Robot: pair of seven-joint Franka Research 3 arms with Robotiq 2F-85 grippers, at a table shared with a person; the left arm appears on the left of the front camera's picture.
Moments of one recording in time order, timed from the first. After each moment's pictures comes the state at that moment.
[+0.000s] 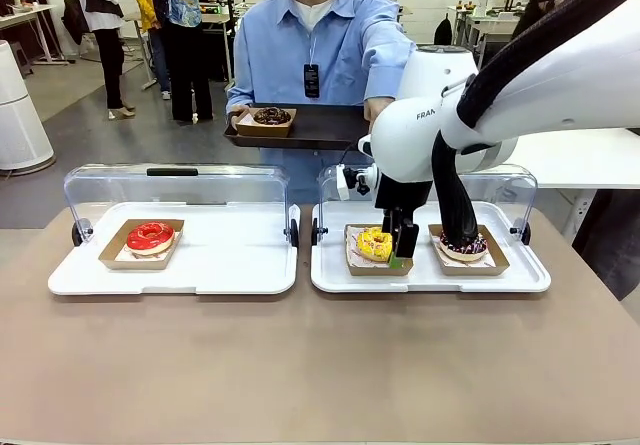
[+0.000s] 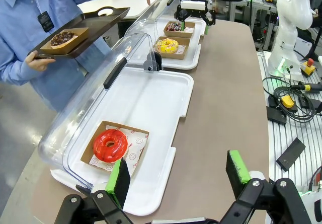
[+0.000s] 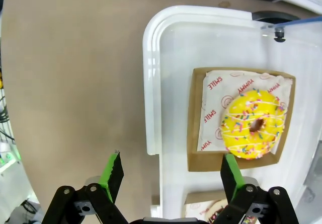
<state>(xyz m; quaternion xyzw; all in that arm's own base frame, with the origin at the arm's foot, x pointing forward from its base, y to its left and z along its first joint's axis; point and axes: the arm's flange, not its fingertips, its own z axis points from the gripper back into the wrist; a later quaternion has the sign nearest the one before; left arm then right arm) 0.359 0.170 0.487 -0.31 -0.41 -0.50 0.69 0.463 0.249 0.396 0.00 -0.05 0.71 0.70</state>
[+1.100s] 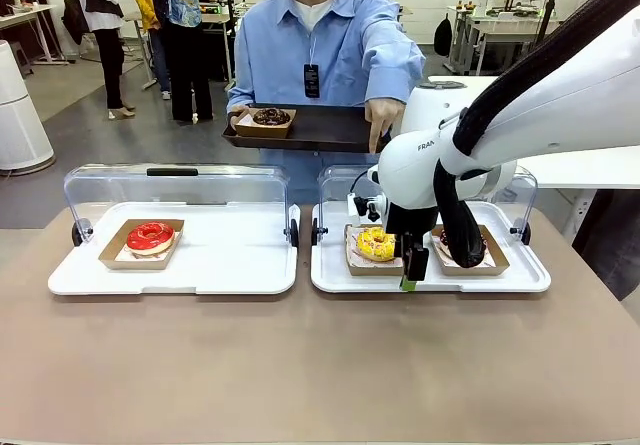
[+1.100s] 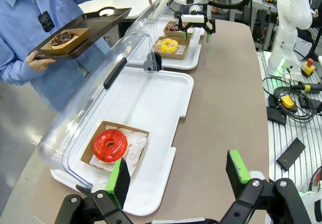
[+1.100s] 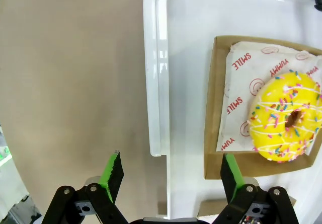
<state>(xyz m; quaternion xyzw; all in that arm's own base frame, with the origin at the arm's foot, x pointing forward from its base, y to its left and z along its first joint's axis) 0.359 0.170 0.487 -0.31 -0.41 -0.50 0.69 0.469 0.228 0.345 0.01 -0.01 0.71 0.71</state>
